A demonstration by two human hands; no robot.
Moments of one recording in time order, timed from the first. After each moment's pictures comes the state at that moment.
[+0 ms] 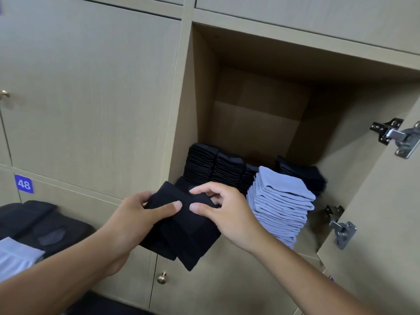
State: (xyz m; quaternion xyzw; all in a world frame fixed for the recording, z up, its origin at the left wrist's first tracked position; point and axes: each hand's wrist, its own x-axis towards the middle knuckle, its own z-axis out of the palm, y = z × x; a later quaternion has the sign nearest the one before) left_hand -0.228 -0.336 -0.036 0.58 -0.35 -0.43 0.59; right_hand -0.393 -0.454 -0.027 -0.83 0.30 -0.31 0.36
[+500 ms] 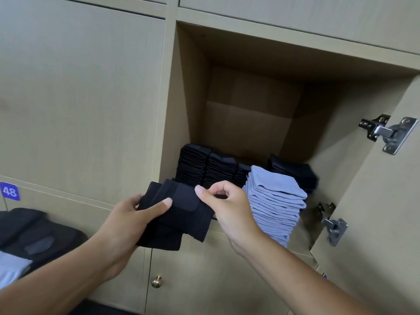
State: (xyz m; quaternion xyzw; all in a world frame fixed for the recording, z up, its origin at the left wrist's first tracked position) left_hand -0.236 -0.347 -0.040 0.55 -0.31 -0.44 0.64; right_hand -0.391 -0.458 -0.030 -0.67 0.39 -0.43 0.46
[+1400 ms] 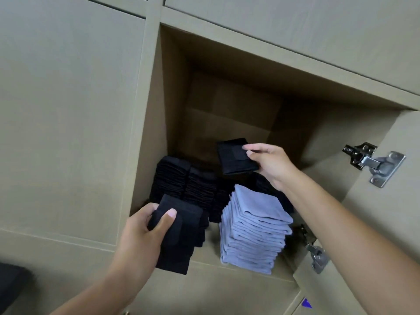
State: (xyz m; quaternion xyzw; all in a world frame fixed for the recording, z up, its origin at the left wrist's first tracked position) left_hand -0.257 -0.416 -0.041 0.54 -0.38 -0.37 0.66; right_hand -0.449 -0.636 0.081 -0.66 0.45 -0.46 0.40
